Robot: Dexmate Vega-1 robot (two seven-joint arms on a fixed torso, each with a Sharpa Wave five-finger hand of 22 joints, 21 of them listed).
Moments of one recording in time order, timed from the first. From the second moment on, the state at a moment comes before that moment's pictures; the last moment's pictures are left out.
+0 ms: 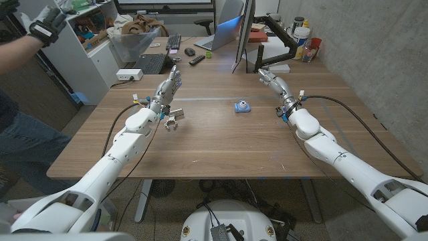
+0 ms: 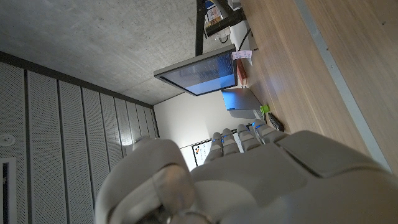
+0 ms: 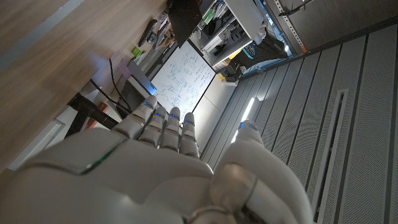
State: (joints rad) left arm 0.79 0.50 0.29 -1.35 -0.56 -0.19 -0.09; left_hand 0.47 0.14 -0.30 0.12 0.42 -0.05 0.00 0.20 0.18 -0.05 -0.06 0.20 0.18 -0.07 -0.03 0.19 0.18 -0.08 -0.03 0.19 0.18; right arm -0.69 -0.55 -0.56 -1.24 0.29 0.50 -0.10; right_hand 0.33 0.09 0.14 -0.12 0.21 0.21 -0.02 0.20 0.18 0.20 -0.02 0.22 0.18 0.12 0.00 0.18 0.18 0.22 -0.04 0.19 0.18
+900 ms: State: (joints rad) left arm 0.79 0.51 0.29 -1.37 -0.55 -0.18 -0.08; left_hand 0.47 0.14 -0.30 0.12 0.42 -0.04 -0.01 0.20 0.18 -0.05 -0.06 0.20 0.18 -0.07 -0.03 0.19 0.18 -0.08 -0.03 0.19 0.18; right arm -0.66 -0.53 -0.57 -1.19 0.23 0.56 -0.11; right_hand 0.35 0.08 0.14 -0.14 0.21 0.22 -0.08 0.20 0.18 0.20 -0.05 0.22 0.18 0.14 0.02 0.18 0.18 0.21 -0.02 0.19 0.18
